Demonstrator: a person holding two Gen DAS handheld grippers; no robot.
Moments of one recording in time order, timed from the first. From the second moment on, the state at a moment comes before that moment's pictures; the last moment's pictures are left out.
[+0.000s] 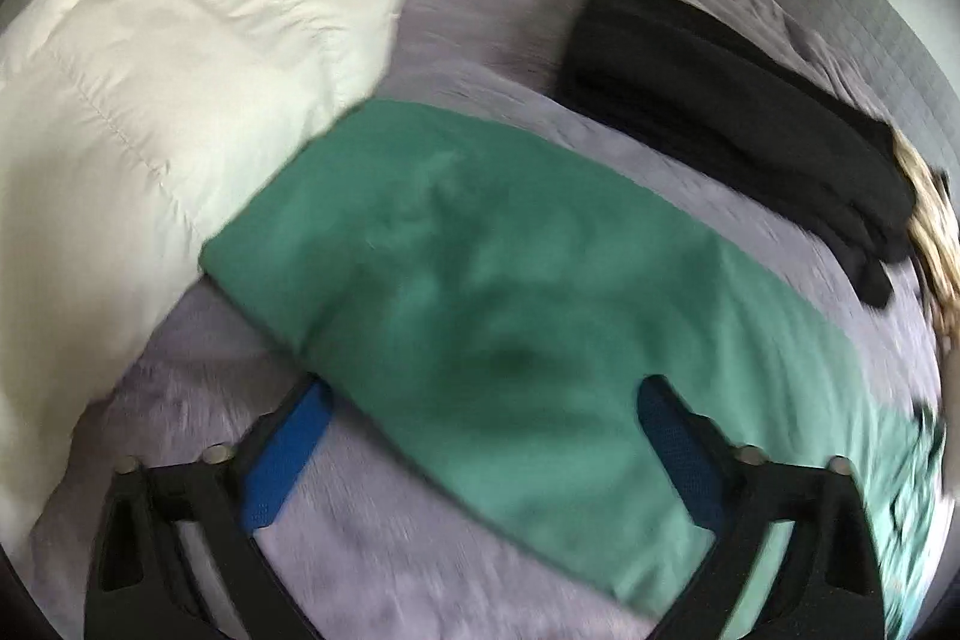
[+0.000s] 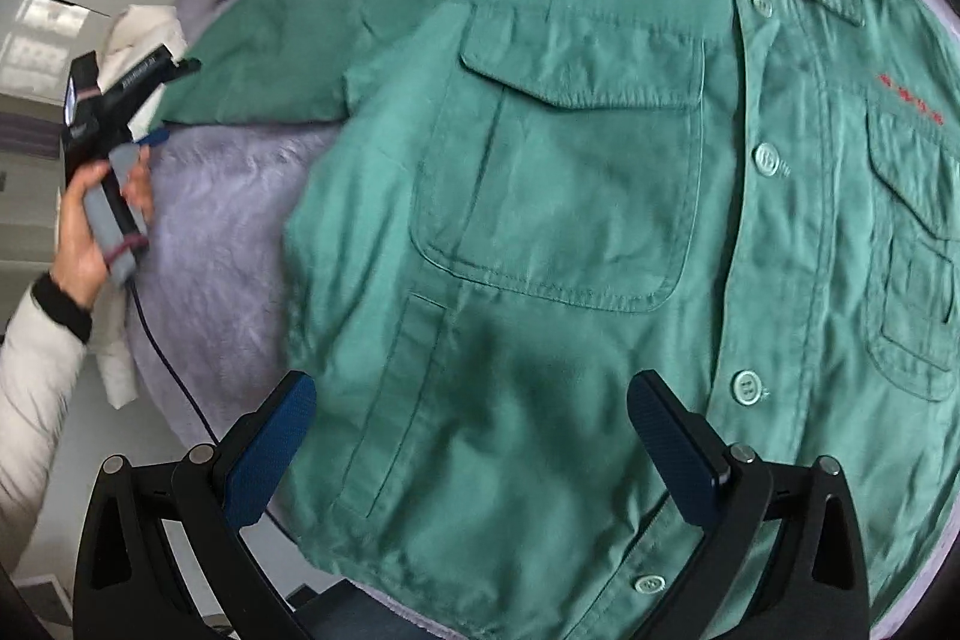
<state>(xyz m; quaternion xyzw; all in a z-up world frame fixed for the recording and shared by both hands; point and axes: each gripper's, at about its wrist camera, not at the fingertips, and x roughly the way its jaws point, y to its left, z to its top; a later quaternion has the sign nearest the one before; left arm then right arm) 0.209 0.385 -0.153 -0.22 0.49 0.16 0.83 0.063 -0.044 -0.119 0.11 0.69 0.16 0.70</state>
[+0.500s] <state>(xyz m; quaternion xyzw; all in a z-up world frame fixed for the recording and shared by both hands) 0.206 0.223 -0.019 -0.13 0.35 -0.11 0.92 0.060 -0.099 -0.107 0.17 0.61 0.12 0.76</state>
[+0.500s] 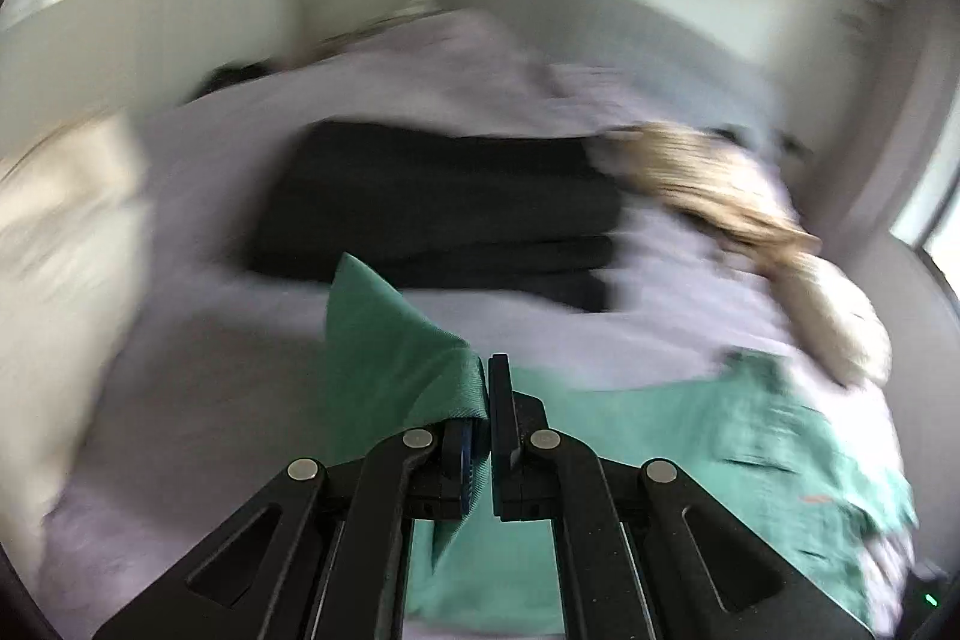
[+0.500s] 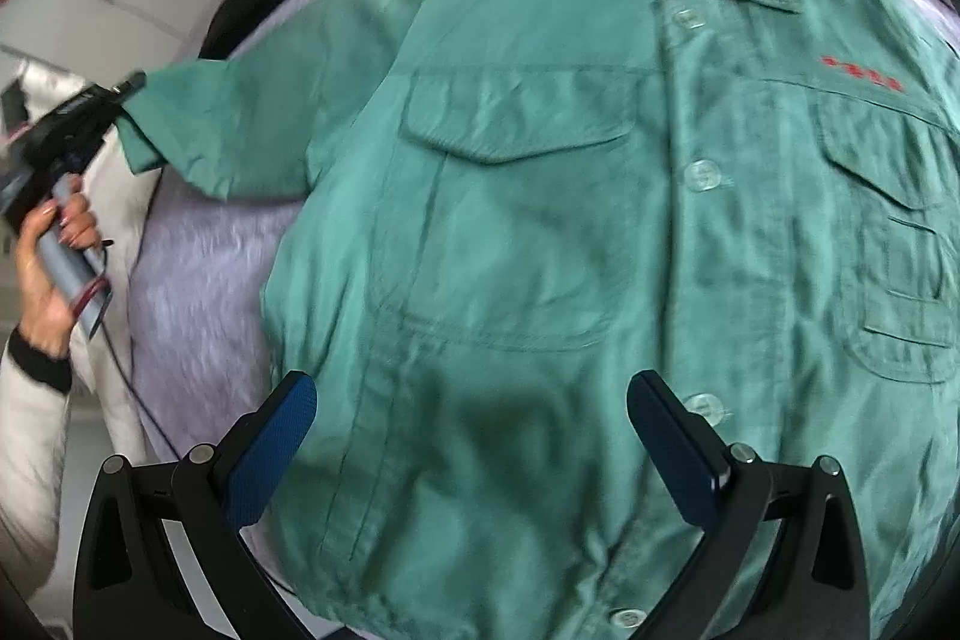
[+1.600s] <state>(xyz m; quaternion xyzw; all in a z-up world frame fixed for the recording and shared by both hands) 0.124 0.072 -0.149 0.08 0.52 -0.01 0.85 0.159 -0.124 -0.096 -0.10 0.50 0.11 0.85</state>
